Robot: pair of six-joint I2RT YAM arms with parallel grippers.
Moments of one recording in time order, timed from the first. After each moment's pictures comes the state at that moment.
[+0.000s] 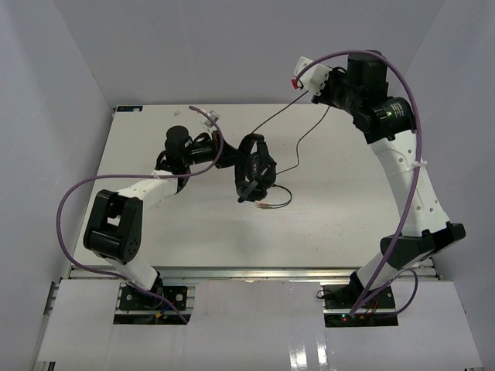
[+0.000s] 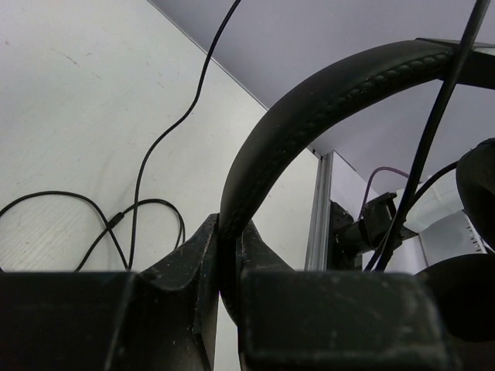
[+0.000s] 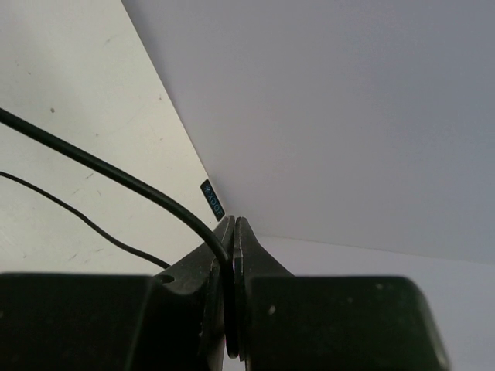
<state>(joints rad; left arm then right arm) -0.32 1.64 0.99 0.61 0.97 -0.60 0.41 1.58 2.05 -0.82 0.02 -1.06</state>
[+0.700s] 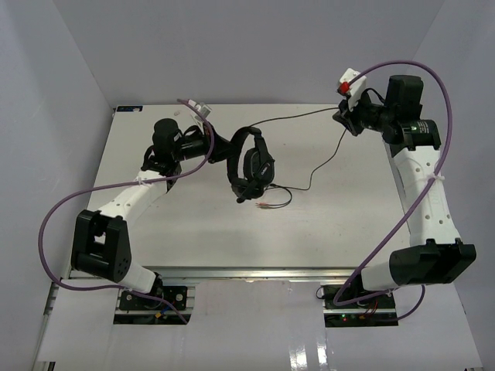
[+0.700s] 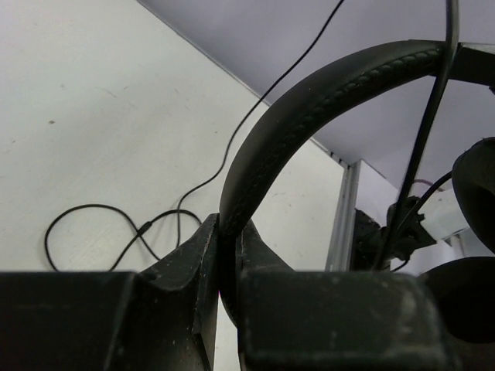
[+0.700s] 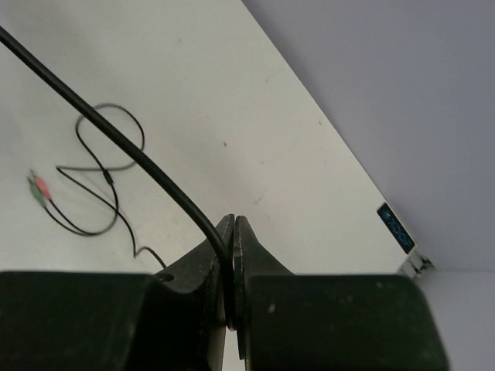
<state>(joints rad) -0.29 1.48 1.04 0.40 0.92 -0.46 0.07 1.41 1.66 -0.73 -0.63 -0.69</state>
